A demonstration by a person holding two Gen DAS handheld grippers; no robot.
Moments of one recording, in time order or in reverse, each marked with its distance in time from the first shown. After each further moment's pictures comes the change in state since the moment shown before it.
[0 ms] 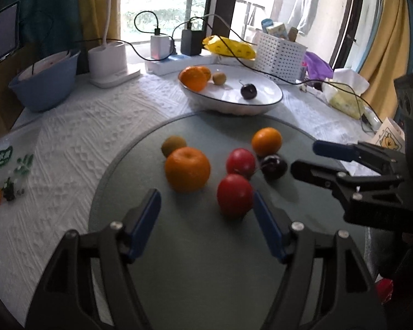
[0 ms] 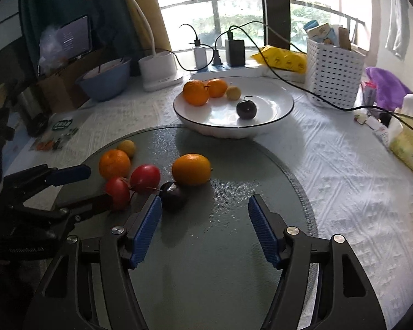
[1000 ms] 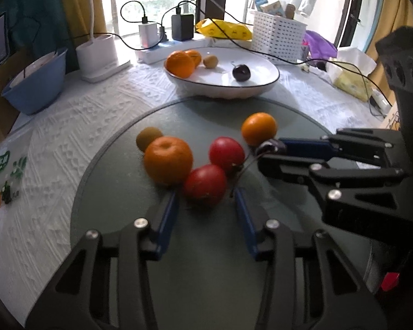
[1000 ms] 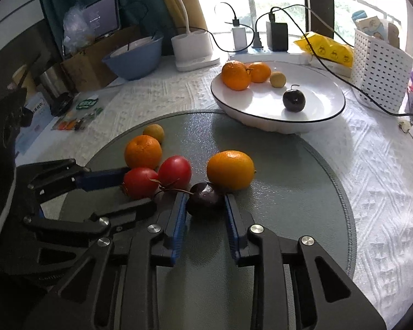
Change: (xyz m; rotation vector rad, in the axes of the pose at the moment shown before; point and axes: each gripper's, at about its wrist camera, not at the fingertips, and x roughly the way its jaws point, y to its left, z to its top) left arm 0.019 -0.025 0.003 0.036 0.078 0.063; right arm 0.024 0.004 0.009 -0.081 0.086 0.151
